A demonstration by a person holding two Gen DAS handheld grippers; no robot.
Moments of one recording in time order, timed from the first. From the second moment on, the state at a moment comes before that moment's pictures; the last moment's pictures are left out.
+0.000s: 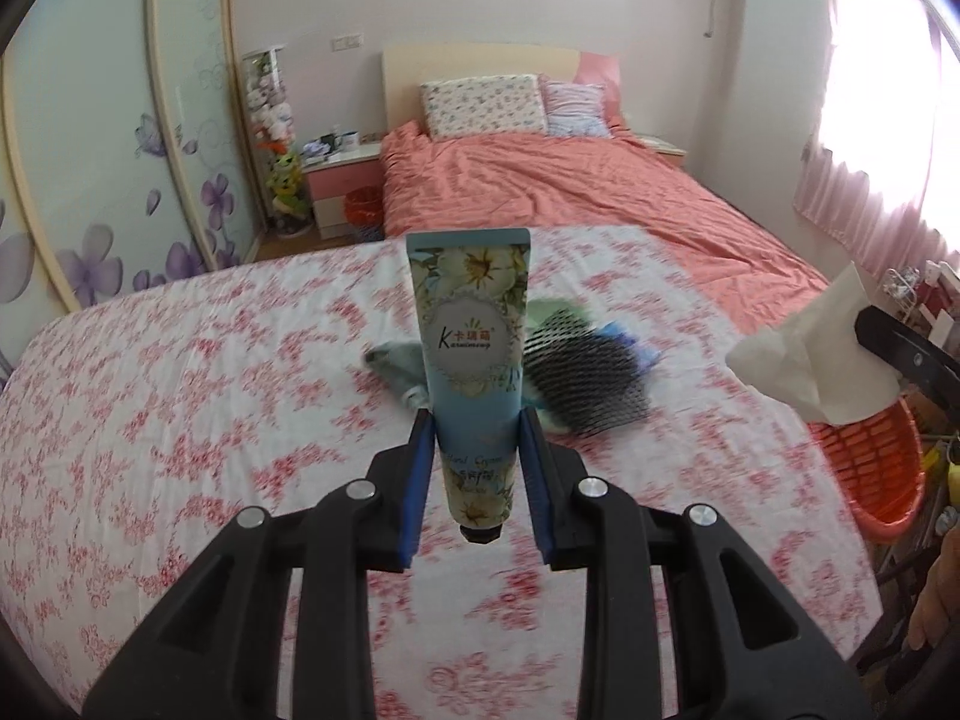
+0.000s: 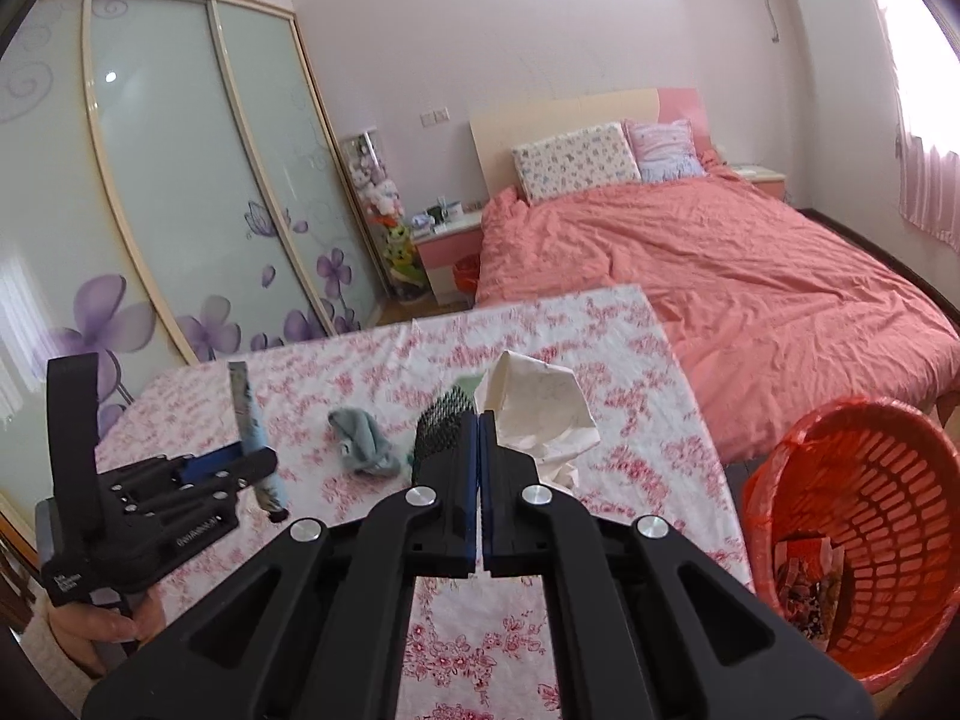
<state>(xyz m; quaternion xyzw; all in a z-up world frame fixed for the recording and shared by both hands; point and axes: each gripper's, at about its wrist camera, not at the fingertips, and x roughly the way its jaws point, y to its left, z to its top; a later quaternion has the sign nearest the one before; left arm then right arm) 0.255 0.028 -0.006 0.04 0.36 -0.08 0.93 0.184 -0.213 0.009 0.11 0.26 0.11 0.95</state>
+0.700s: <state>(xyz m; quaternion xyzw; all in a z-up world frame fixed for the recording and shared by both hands) 0.213 -0.180 0.027 0.08 0.35 -0.30 0.89 0.128 -0.359 0.018 0.15 0.22 -0.02 0.96</state>
